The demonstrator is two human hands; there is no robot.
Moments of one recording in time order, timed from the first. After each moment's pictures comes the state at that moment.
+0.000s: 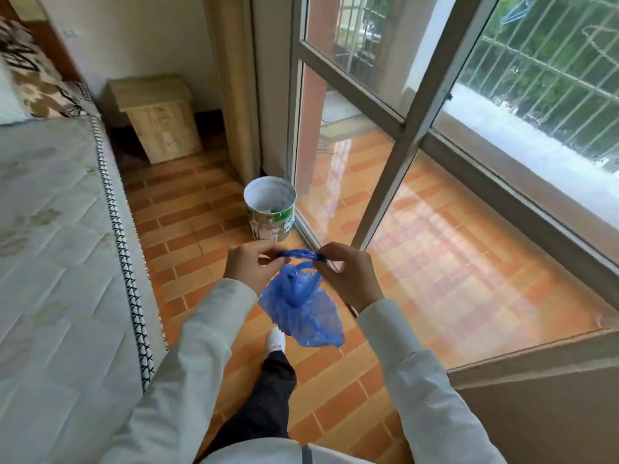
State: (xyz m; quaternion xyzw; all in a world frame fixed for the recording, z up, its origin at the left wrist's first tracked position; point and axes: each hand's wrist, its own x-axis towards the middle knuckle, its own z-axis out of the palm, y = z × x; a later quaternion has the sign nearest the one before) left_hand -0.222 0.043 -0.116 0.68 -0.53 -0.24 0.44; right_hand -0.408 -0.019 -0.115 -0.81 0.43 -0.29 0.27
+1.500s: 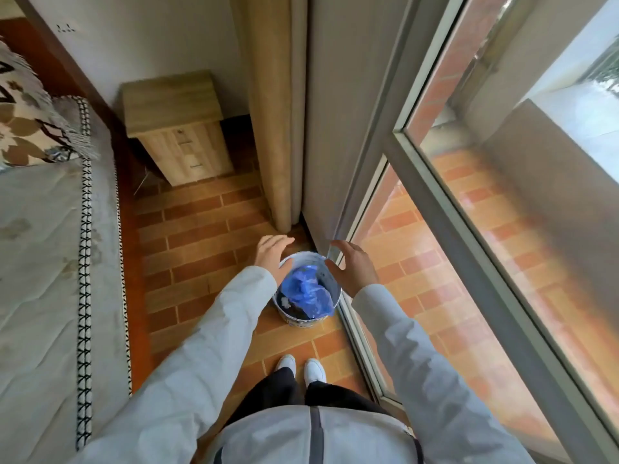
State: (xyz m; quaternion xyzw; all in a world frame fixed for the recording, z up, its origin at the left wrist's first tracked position) left_hand 0.103 -0.592 -0.216 0.79 -0.51 -0.20 0.26; right_hand -0.071 -0.680 -0.205 -0.82 0.47 -0.06 0.31
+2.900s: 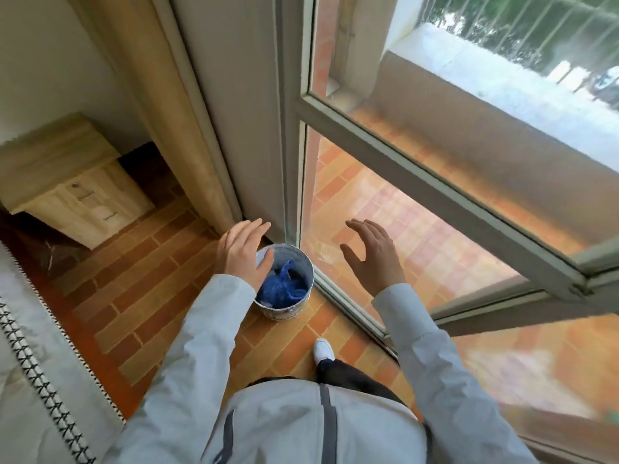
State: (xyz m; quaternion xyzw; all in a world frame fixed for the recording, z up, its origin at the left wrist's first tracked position) left_hand 0.111 -0.542 -0.176 0.66 -0.70 -0.08 0.27; right_hand -0.134 -0.550 -0.157 -0.73 0.63 -0.23 0.15
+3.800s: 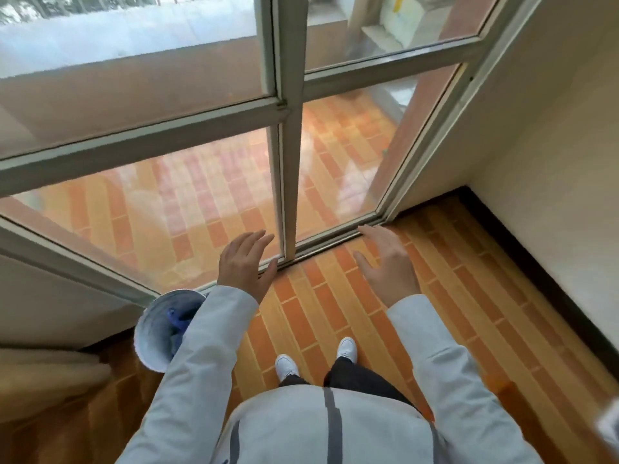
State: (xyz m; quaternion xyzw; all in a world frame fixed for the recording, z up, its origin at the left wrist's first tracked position) left_hand -0.005 -0.445 -0.168 0.11 -0.95 -0.23 0.16; right_hand -0.110 -0.203 -0.134 -0.25 0.91 -0.32 -0.01
